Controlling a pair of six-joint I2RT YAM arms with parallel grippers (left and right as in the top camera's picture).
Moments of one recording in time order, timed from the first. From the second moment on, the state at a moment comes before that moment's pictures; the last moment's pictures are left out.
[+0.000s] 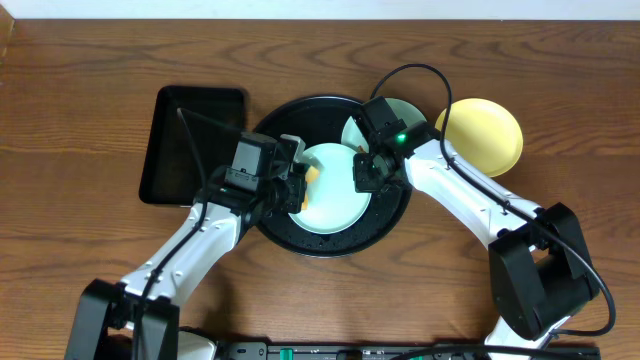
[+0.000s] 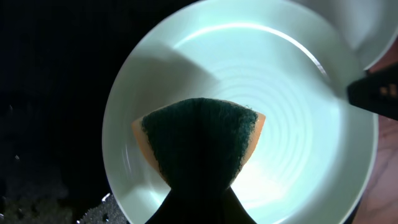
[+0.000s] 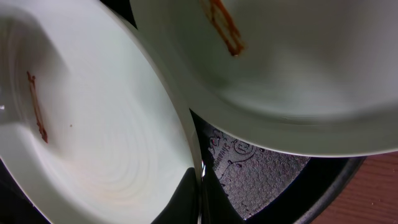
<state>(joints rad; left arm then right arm) -0.33 1.49 0.77 -0.26 0.31 -0.18 0.55 1.86 1.33 -0.80 -0.06 0.51</state>
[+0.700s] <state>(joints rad) -0.33 1.55 0.75 -0.24 0.31 -0.30 0.55 1.86 1.33 -0.80 -0.06 0.51</state>
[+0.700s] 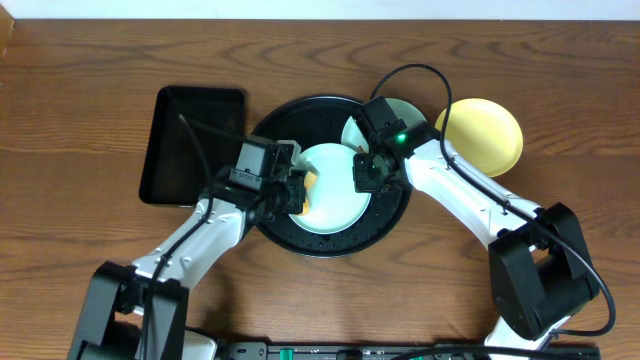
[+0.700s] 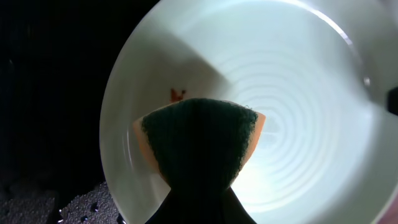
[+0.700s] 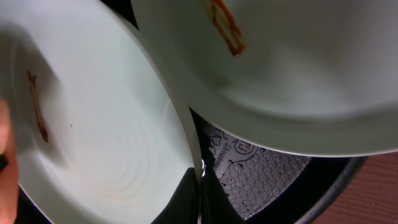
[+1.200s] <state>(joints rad) -0.33 1.59 0.75 -0.21 0.30 -0.31 0.55 1.86 1.33 -0.80 -0.07 0.51</state>
